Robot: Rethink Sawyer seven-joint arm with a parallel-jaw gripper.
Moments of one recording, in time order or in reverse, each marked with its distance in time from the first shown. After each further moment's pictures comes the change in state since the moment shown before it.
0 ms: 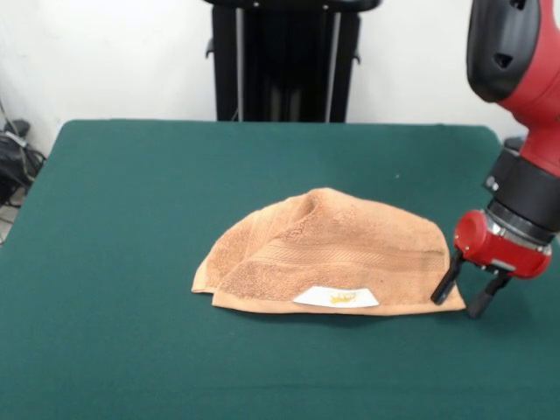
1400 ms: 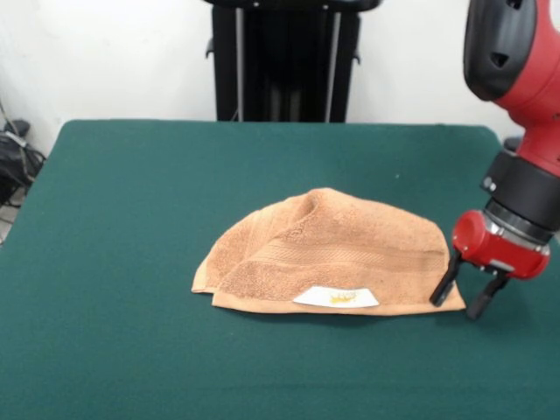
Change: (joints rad) arm 0.002 -0.001 0.000 0.016 -0.001 -0.045 0.000
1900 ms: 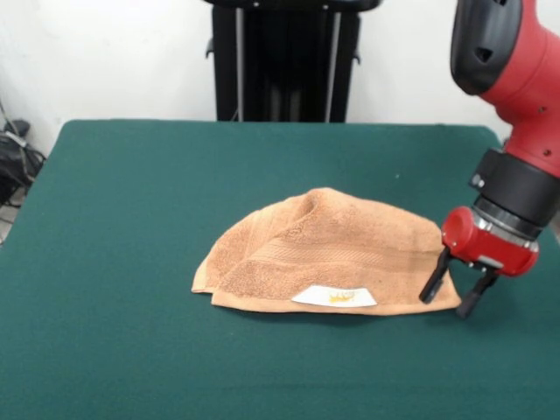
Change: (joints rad) arm 0.000 -0.014 0.004 0.048 0.000 -0.064 0.000
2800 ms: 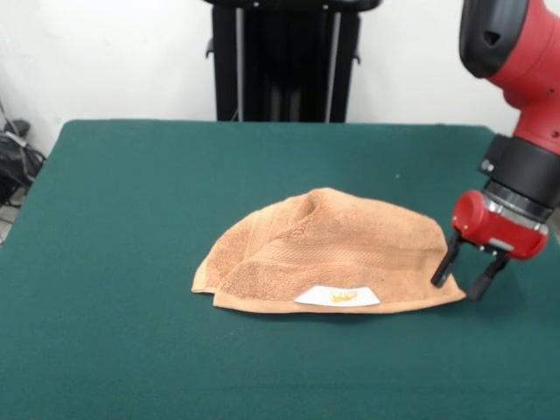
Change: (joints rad) arm 0.047 -0.029 0.008 0.067 0.022 -0.037 0.000
